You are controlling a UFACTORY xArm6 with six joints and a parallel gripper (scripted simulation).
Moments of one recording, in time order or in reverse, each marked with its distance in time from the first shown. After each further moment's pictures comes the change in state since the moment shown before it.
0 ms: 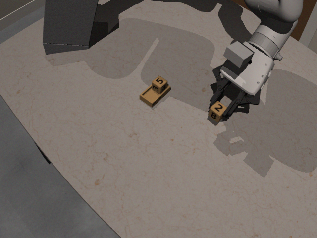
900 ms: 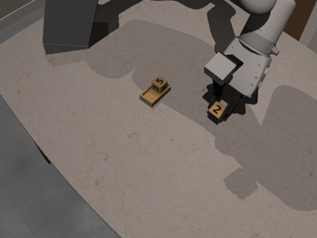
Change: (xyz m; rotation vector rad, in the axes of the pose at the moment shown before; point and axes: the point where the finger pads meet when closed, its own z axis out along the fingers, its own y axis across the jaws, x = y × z) arm 0.007 0.001 0.001 0.001 -0.431 0.004
